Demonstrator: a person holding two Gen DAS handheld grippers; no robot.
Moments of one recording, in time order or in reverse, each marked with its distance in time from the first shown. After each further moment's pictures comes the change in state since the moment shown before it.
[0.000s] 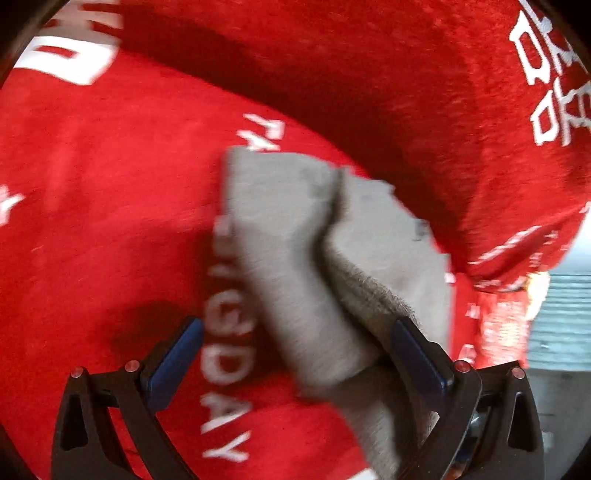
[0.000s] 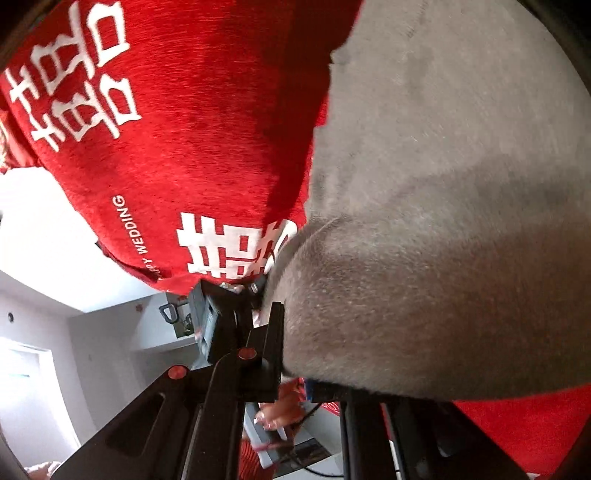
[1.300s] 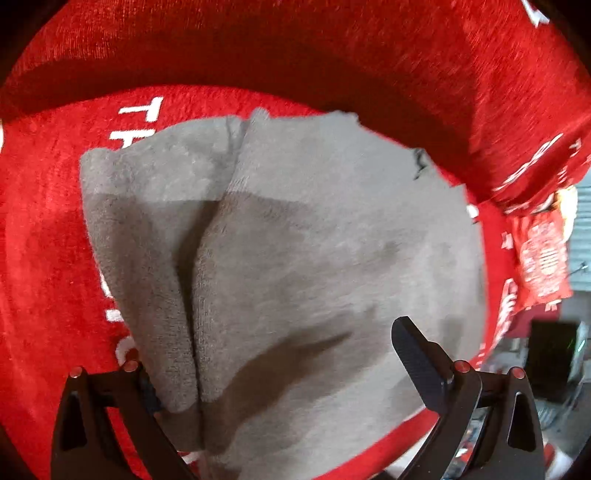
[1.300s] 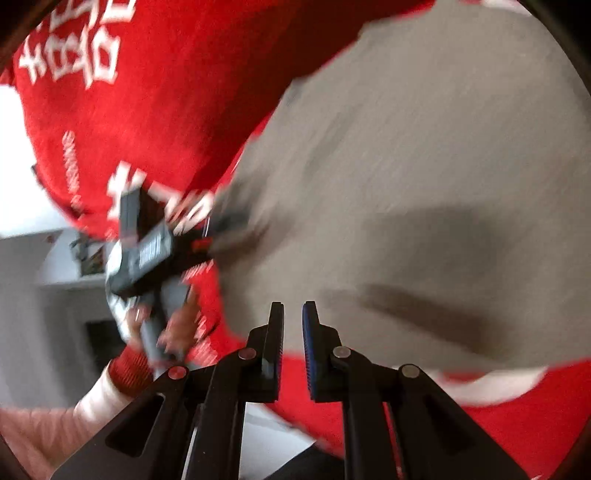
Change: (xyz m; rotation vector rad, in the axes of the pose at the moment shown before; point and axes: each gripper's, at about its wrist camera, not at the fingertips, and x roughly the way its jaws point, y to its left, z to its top) left arm 0.072 -0.079 -0.001 0.264 0.171 0.199; right arm -0.092 -0.005 0.046 -0.249 0.065 -0.453
